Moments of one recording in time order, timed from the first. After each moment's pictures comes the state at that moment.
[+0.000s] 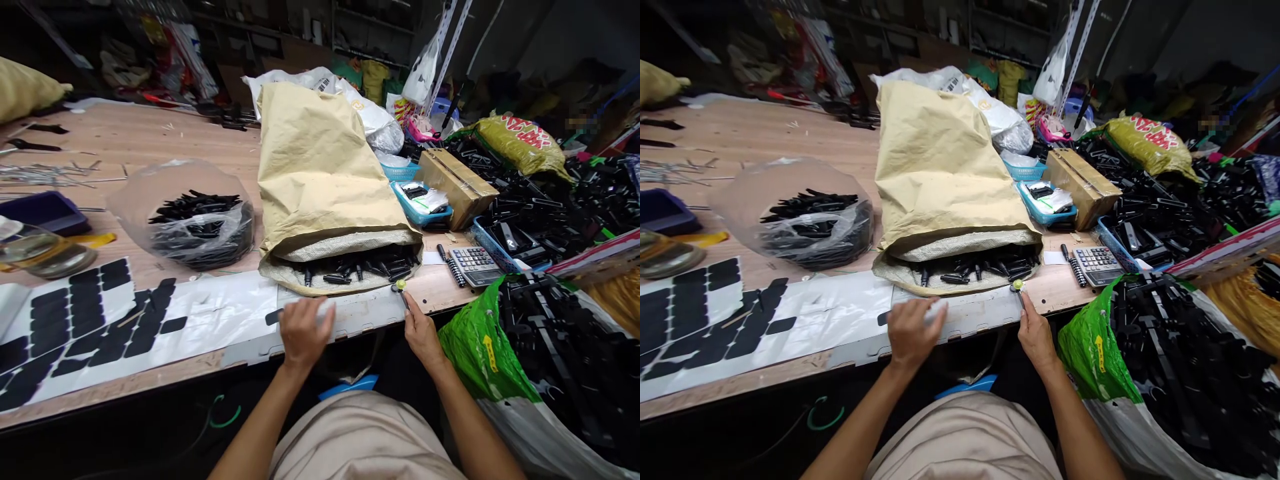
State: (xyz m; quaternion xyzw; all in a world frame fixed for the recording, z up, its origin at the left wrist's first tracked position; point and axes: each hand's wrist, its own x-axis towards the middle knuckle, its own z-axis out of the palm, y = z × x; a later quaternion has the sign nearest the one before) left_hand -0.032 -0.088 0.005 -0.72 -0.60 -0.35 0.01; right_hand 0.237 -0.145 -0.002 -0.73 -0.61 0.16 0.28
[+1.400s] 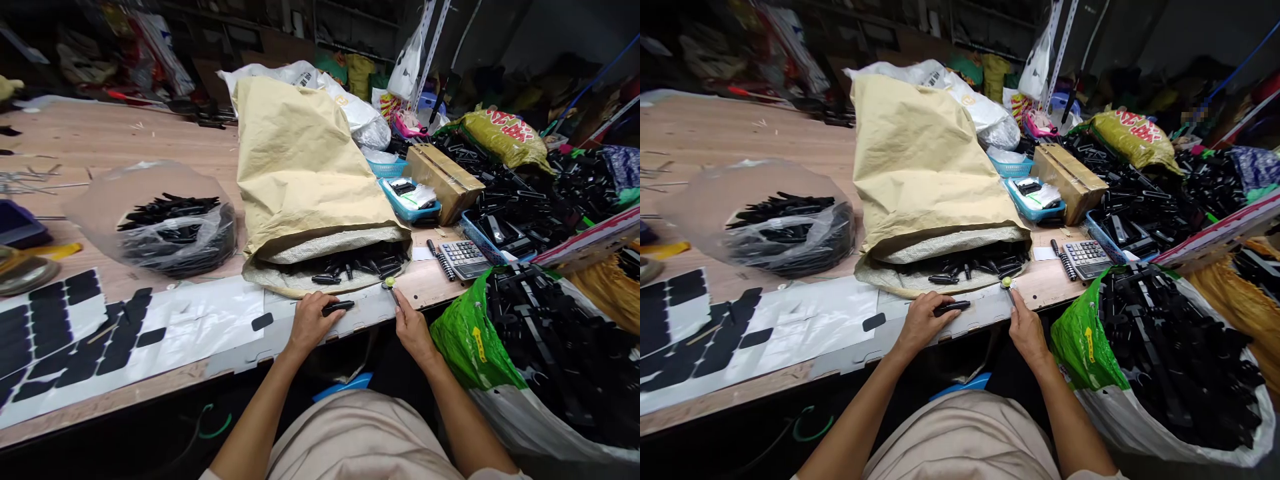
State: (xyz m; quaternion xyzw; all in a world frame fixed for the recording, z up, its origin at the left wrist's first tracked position) left_hand -0.016 -0.054 -0.003 -0.78 -0.52 -0.25 -0.23; right_hand 0.237 -0.145 -0.002 -0.70 -0.61 0.17 0.31
